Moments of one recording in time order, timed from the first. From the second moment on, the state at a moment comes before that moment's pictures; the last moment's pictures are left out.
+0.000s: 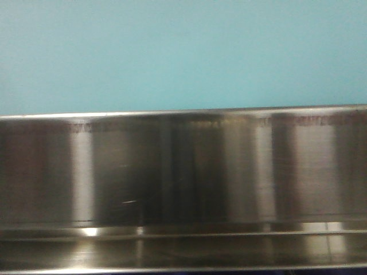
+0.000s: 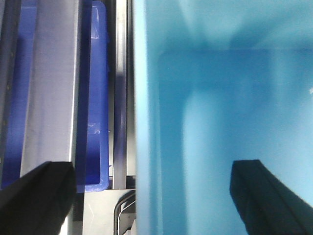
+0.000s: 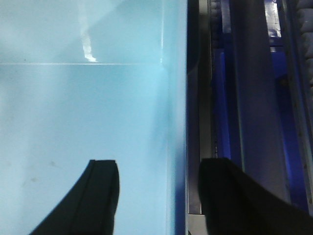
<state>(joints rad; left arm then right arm) -0.48 1.43 -1.40 0.22 1.20 -0.55 0.70 1.37 -1.45 -0.25 1.23 0.61</state>
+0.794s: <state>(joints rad) -0.48 1.43 -1.40 0.22 1.20 -0.55 0.70 1.38 -1.41 -0.25 1.22 0.61</state>
